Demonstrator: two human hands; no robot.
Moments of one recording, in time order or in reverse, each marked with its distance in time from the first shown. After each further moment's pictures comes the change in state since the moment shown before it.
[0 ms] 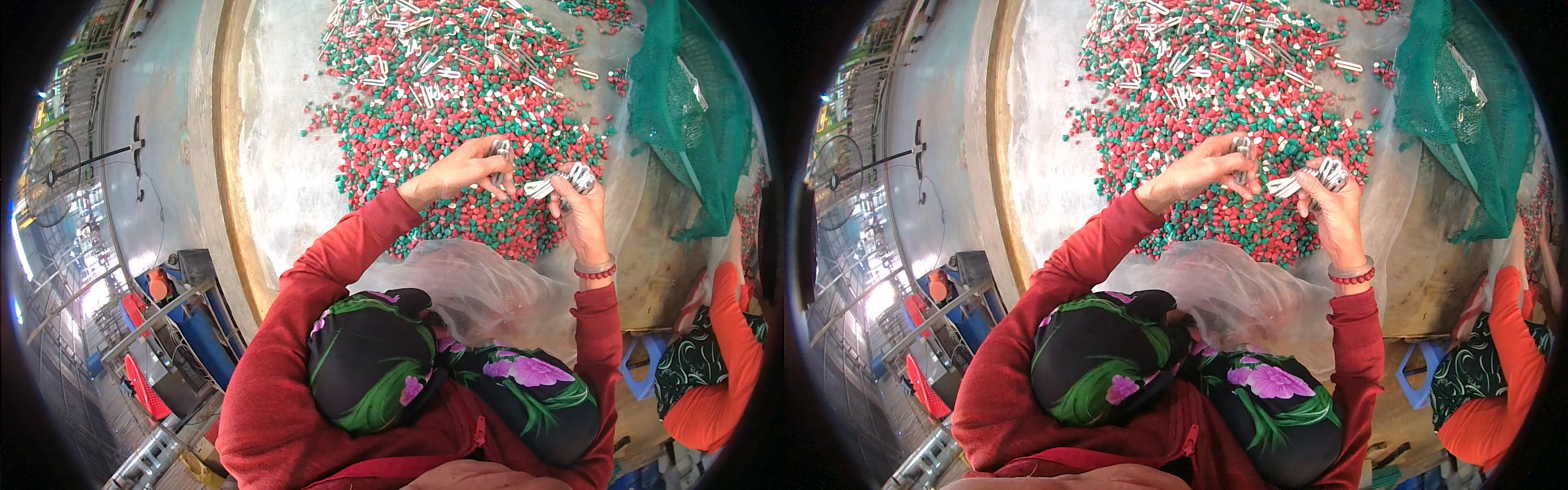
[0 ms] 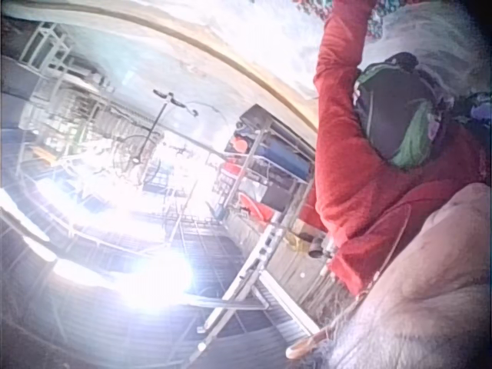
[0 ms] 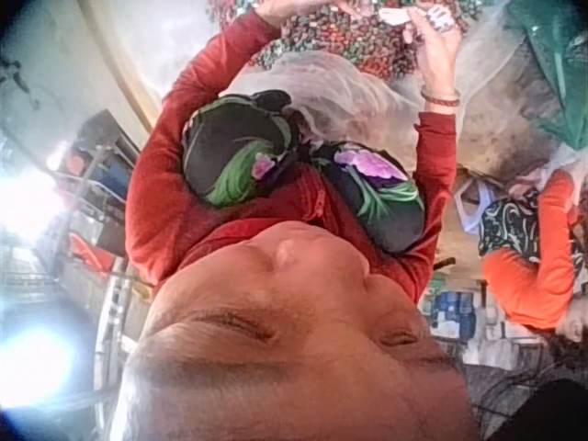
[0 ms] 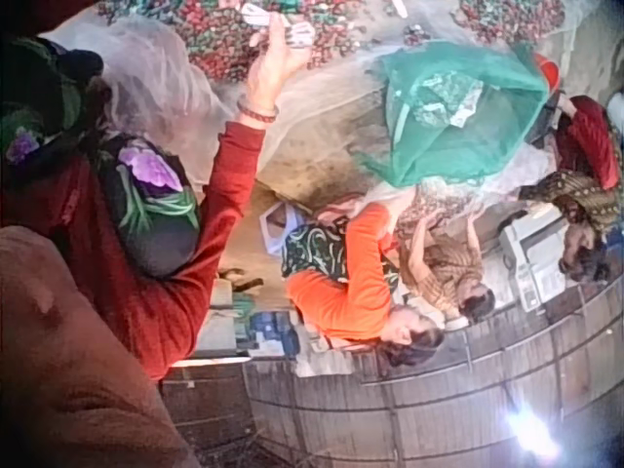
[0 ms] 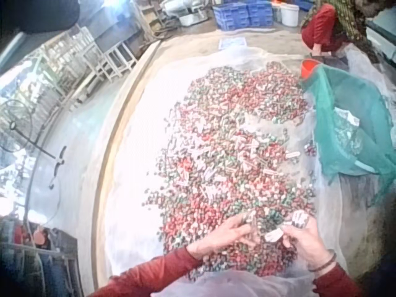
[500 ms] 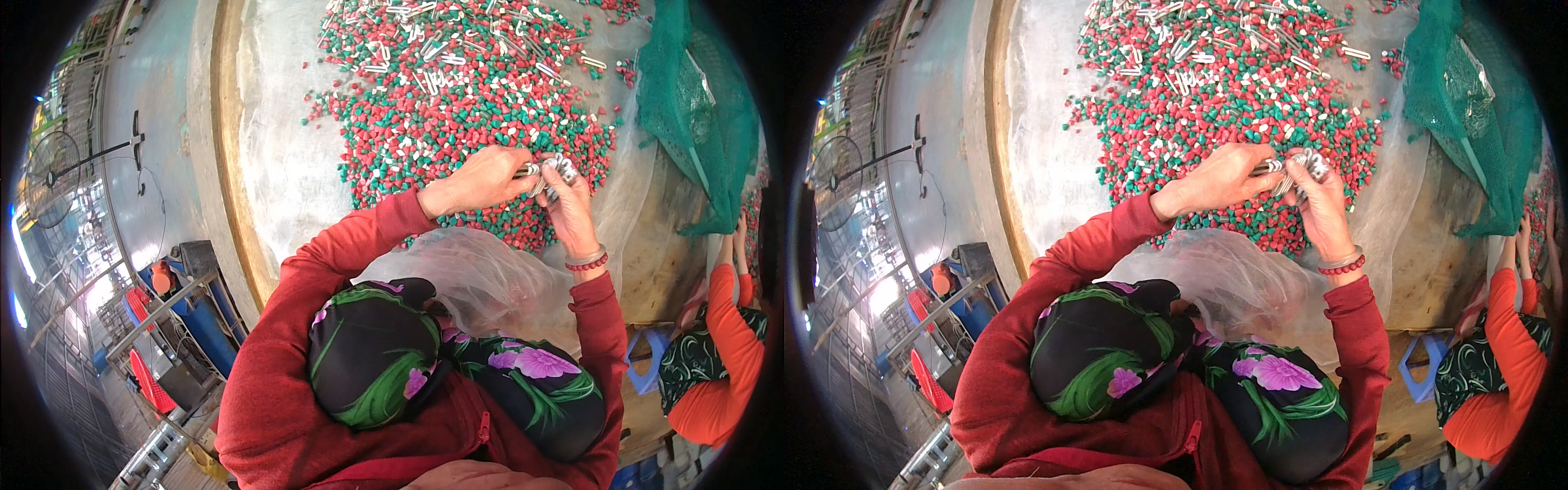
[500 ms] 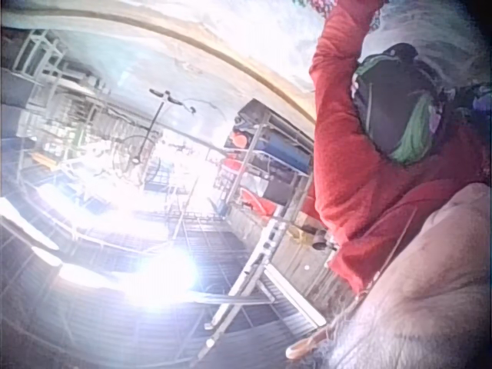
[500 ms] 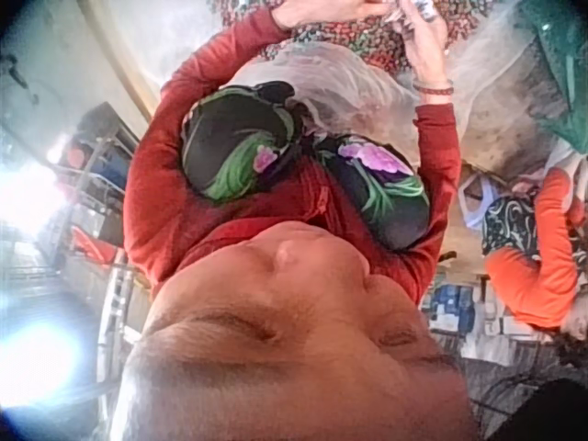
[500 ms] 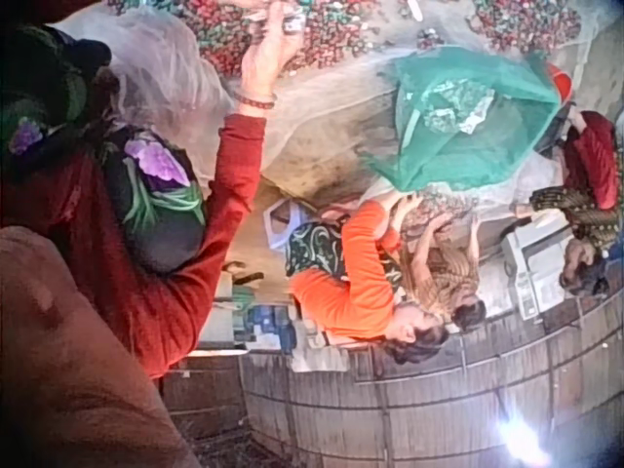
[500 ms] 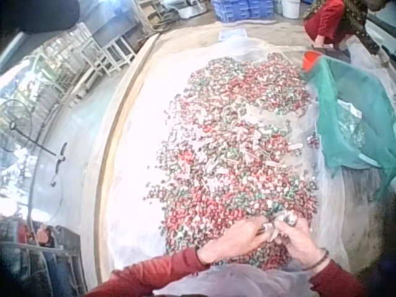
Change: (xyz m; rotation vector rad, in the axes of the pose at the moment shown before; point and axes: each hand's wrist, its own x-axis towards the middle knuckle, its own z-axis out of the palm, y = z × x) left_hand 0.000 -0.006 0.027 0.992 0.152 0.337; right_hand 0.000 0.023 0.015 0.102 -0.021 0.126
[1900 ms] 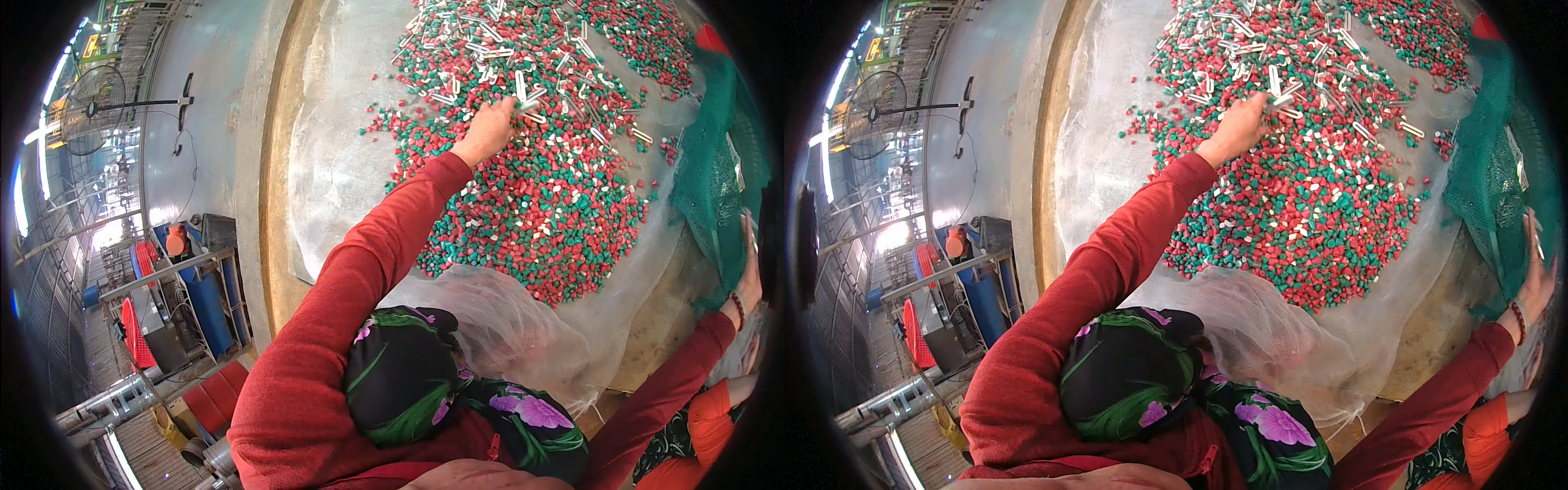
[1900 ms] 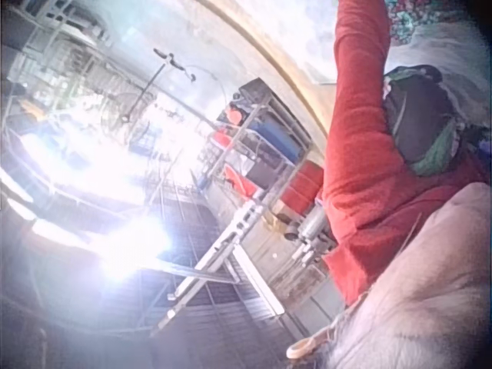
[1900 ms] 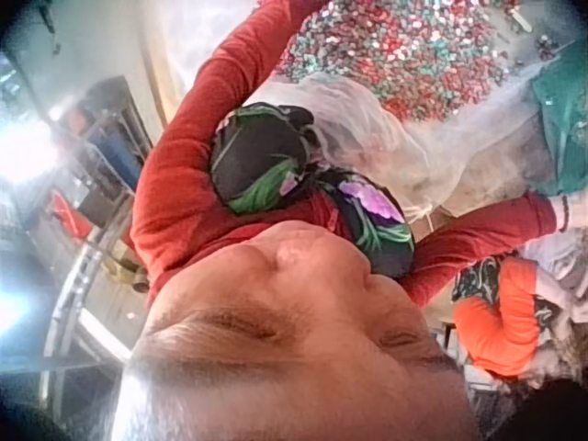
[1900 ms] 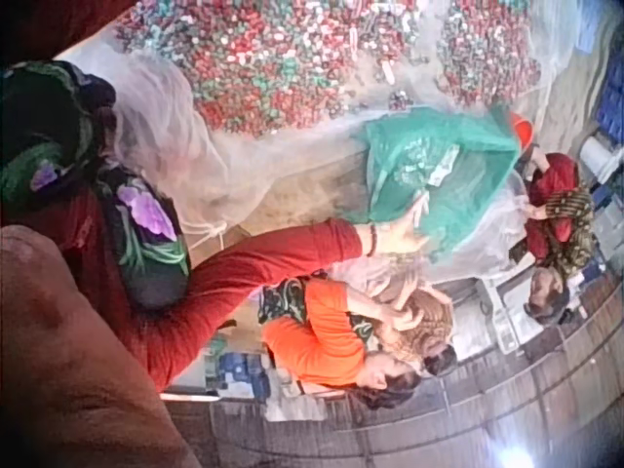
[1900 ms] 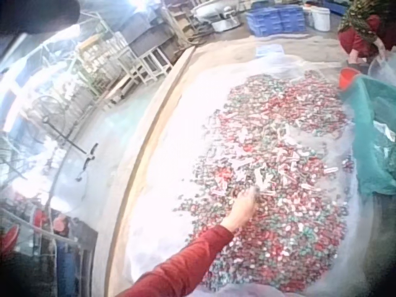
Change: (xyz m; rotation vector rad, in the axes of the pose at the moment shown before) left_hand 0.048 -0.140 -0.072 0.558 0.410 -0.132; right_hand 0.040 -0.286 -0.232 -0.067 0.337 -0.521
